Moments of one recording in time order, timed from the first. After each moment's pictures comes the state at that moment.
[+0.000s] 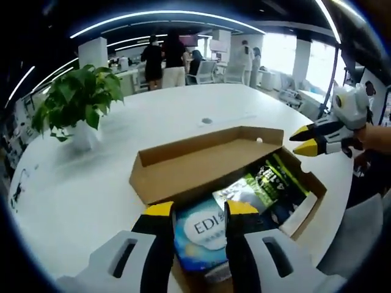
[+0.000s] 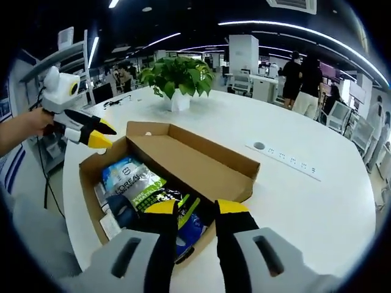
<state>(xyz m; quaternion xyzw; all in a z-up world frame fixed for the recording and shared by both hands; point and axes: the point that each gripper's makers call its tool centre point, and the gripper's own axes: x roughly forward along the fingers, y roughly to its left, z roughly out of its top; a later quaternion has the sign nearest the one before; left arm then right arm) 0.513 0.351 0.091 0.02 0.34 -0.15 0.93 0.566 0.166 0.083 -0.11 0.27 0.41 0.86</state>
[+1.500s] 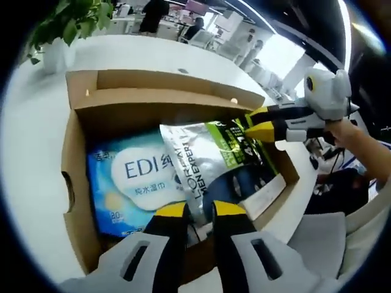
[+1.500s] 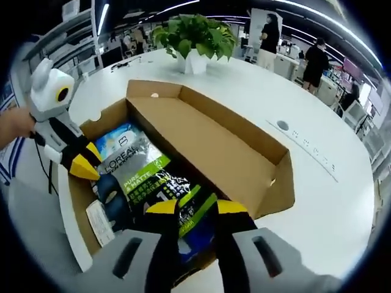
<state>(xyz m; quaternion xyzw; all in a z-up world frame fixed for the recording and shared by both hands) 0.468 0.294 0.017 -0.16 0.45 -0.22 0.85 0.570 0.191 0.031 -0.17 0.37 0.43 0.80</state>
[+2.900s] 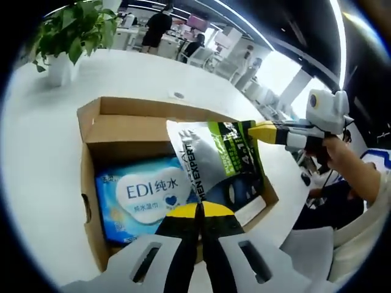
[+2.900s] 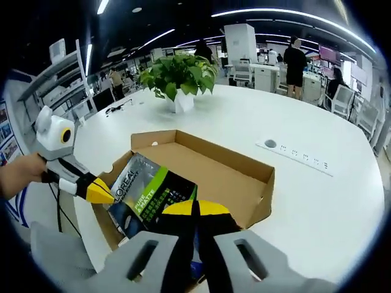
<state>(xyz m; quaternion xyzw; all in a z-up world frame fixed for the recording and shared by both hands) 0.477 0.292 0.077 -0.17 0.40 -0.22 0.87 0.576 0.192 0.108 -0.06 0.31 0.41 0.85</state>
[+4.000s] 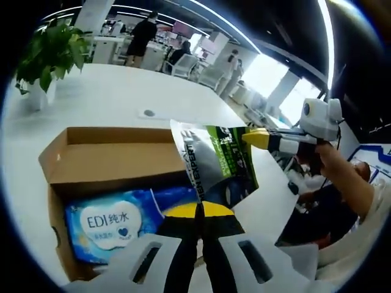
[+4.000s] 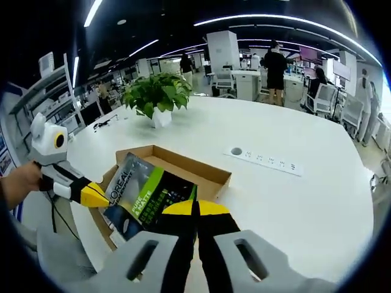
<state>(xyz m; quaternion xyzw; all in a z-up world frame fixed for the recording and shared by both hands) 0.506 0.217 0.121 -0.17 0.37 -0.25 0.88 0.597 0.107 0.146 -0.04 0.30 0.36 0.88</state>
